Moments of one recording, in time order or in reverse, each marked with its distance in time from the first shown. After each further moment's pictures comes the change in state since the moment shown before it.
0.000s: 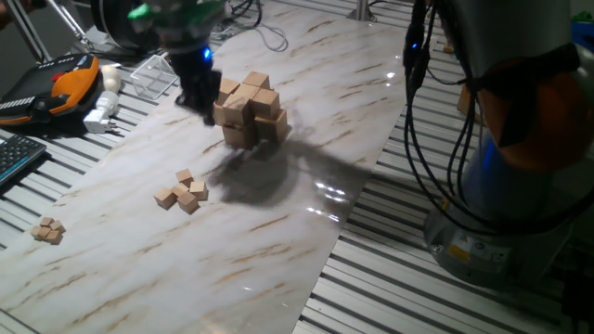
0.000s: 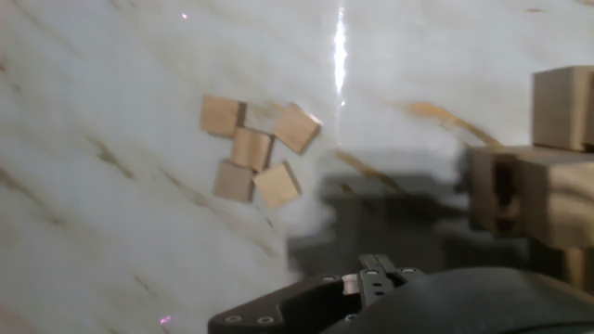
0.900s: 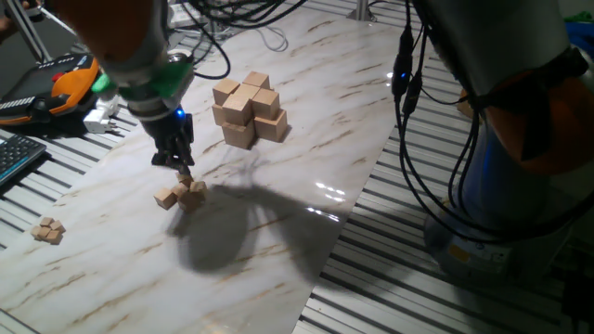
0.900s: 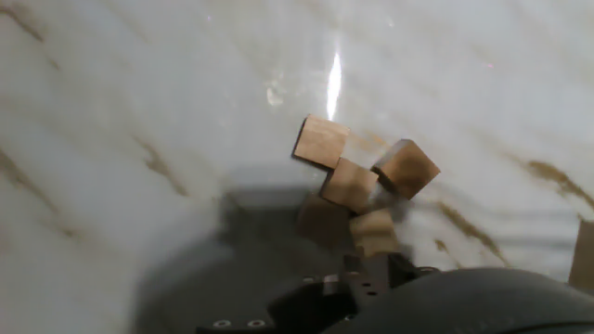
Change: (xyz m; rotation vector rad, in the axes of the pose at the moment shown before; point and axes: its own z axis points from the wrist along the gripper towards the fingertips) arm -0.016 0.065 0.053 0.151 -0.033 -0.215
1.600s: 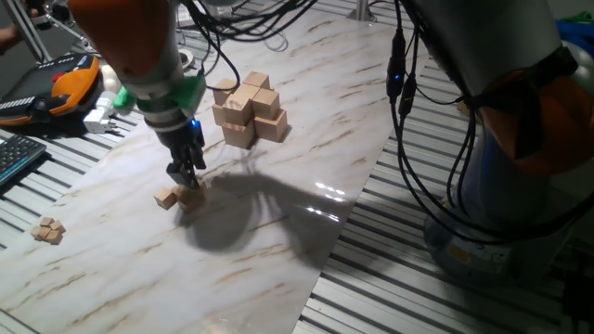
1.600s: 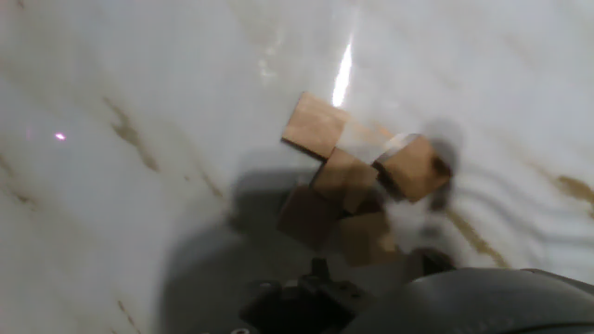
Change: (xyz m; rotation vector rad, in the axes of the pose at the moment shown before) arm 0.009 -0.004 0.043 -0.052 0.004 -0.066
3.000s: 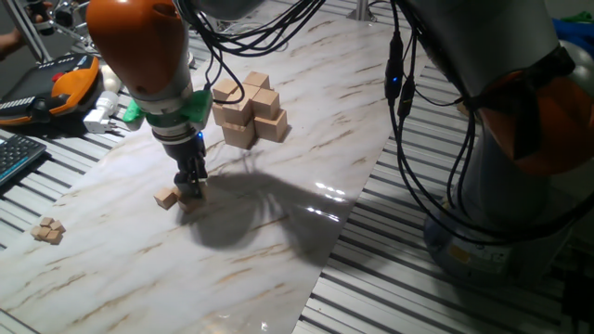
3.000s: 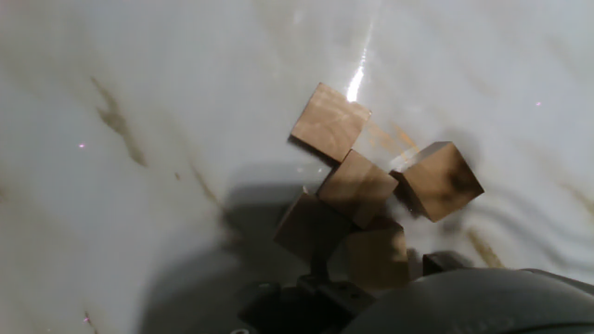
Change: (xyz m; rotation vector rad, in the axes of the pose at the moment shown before) arm -0.006 -0.005 0.031 -0.003 -0.042 -0.061
